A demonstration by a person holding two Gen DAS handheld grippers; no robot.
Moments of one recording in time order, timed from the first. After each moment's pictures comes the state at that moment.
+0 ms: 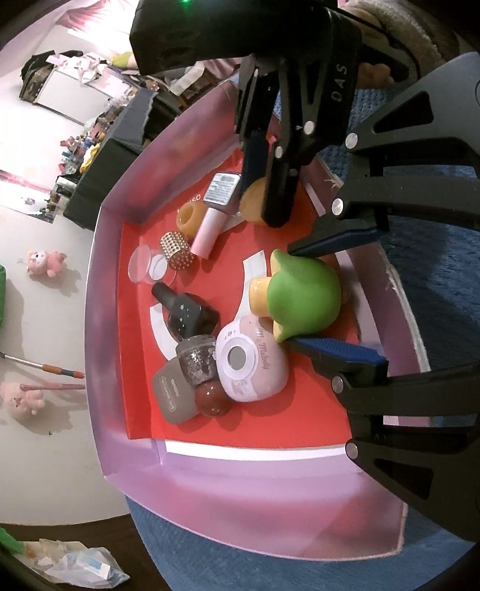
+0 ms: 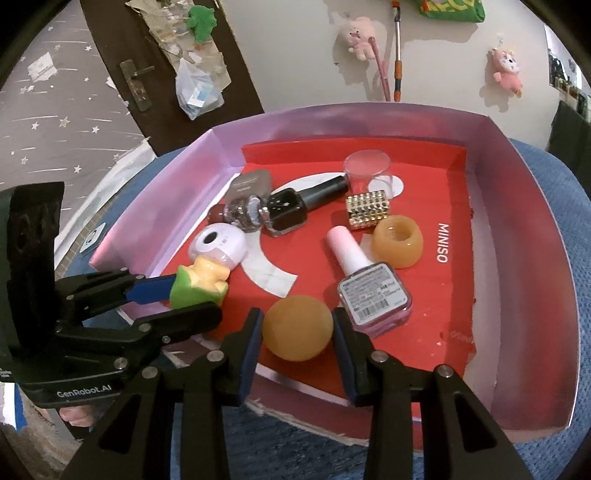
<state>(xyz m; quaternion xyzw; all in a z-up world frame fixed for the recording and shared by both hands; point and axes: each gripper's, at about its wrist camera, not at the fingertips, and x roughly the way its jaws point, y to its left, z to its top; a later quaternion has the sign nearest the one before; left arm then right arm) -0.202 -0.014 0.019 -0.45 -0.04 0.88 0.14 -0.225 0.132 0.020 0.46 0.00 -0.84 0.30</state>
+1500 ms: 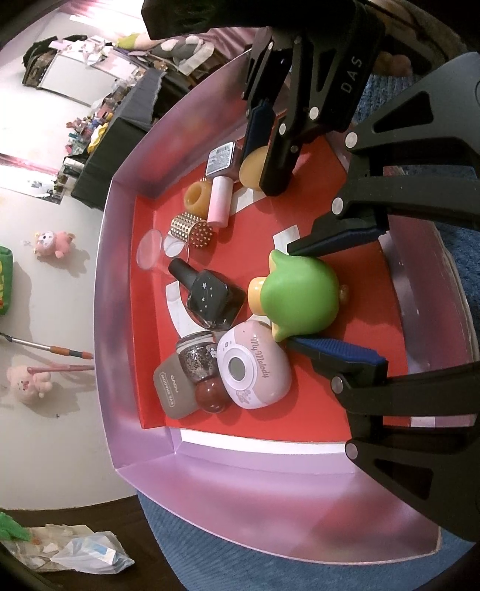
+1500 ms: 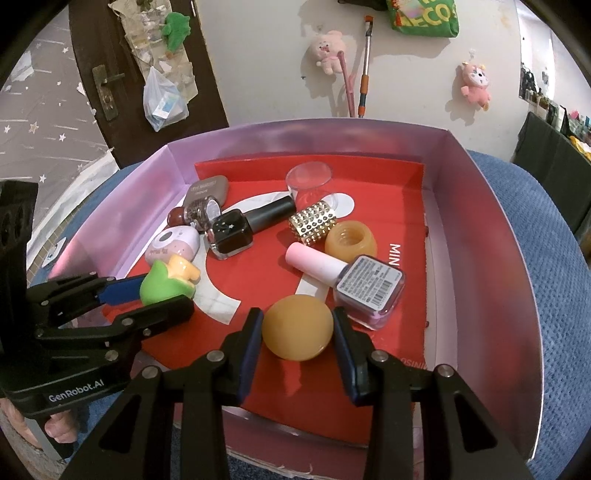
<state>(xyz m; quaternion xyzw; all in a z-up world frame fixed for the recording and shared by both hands) -0.216 -0.011 0.015 -0.44 -0.04 0.89 0.10 -0.241 0.142 0.020 0.43 0.02 -0.87 0.23</state>
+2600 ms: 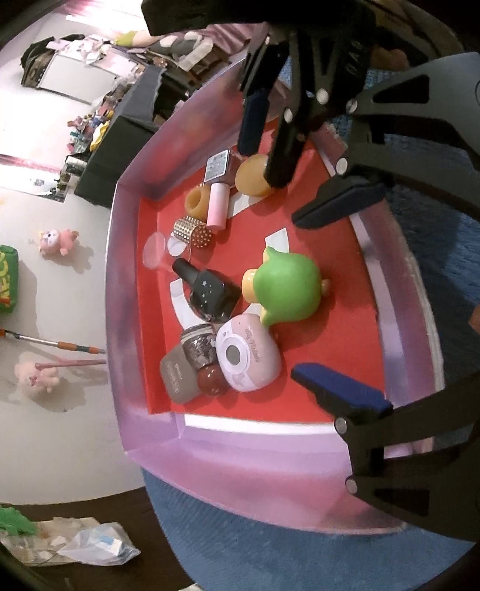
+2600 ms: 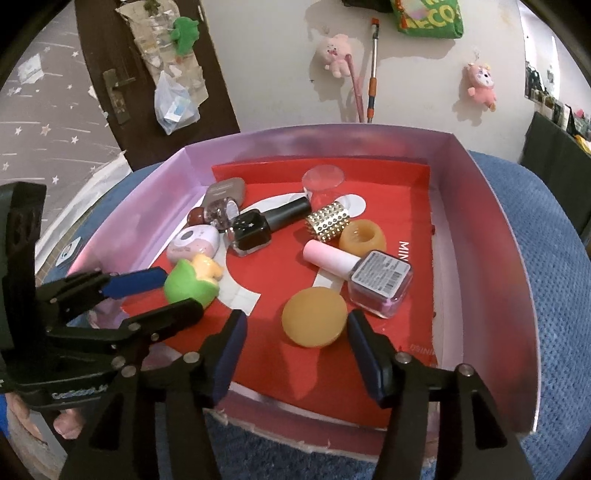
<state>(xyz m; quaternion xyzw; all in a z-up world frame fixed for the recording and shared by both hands) -0.196 -0.014 0.029 -0.42 -0.02 0.90 0.08 -0.225 0.143 0.028 0.42 0.02 -0.87 0.25</state>
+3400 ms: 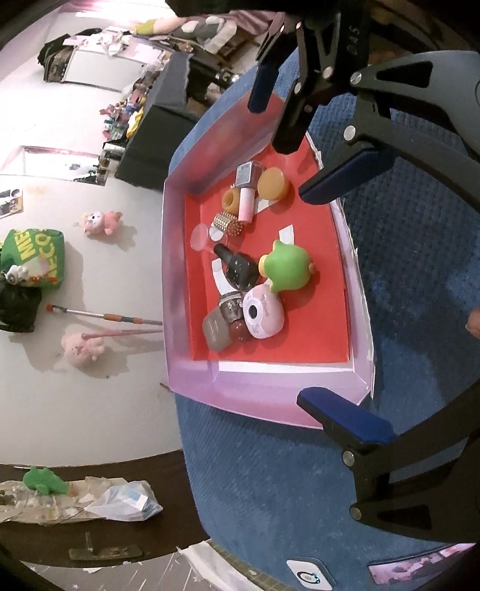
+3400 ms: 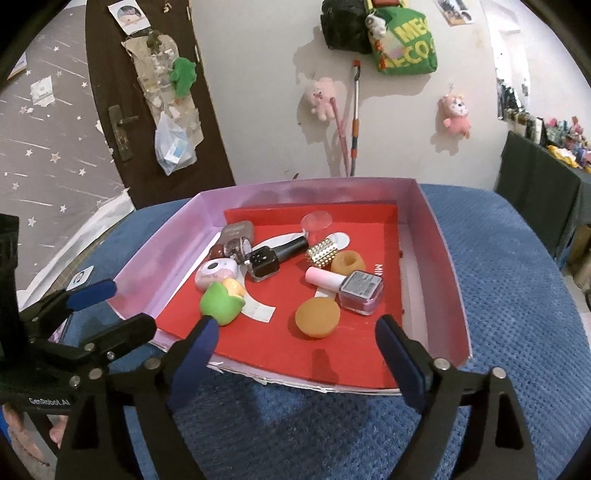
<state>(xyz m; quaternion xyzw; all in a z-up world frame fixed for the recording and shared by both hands) -0.142 -0.024 0.066 -0.35 -0.02 0.94 0.03 -0.174 0.156 0.067 0.35 -0.01 -0.91 0.21</state>
